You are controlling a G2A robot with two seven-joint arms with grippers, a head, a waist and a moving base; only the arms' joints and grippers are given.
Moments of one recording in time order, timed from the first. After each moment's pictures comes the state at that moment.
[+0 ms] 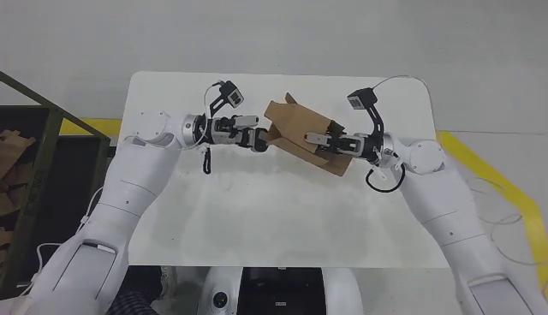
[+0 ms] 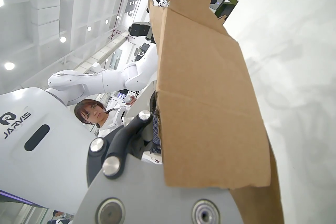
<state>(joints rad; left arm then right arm) 0.88 -1.13 -1.12 -1.14 -0.71 -0.25 -1.43 -0.93 -1.18 1.06 -1.23 0.50 -0.66 1.16</state>
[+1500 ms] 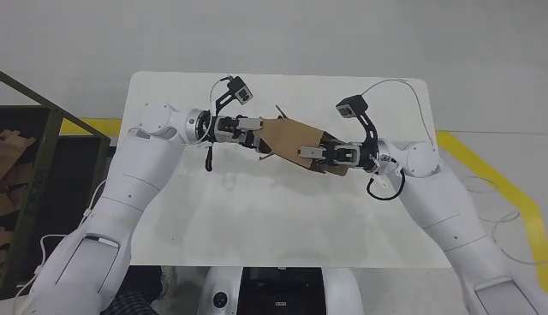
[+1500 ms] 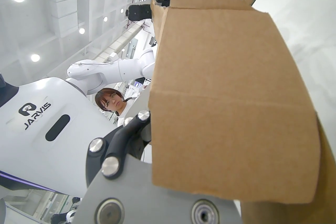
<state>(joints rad) 0.83 -1.14 -1.10 -1.16 -0.73 -0.25 -1.51 -0.93 -1.13 0.96 -1.31 0.64 -0.60 1.22</state>
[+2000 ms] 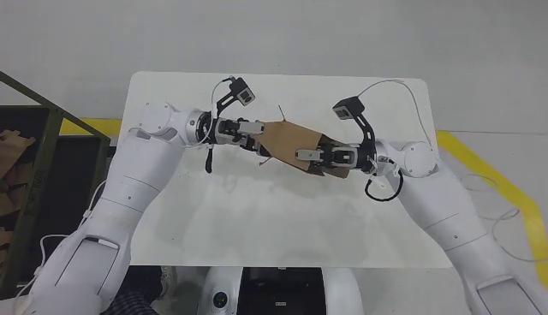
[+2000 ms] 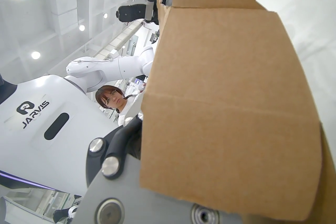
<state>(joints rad) 0.84 -1.14 -1.10 -1.20 -0.72 -0.25 -1.52 -0.92 -1.12 0.92 -1.31 0.65 -0.62 1.20</state>
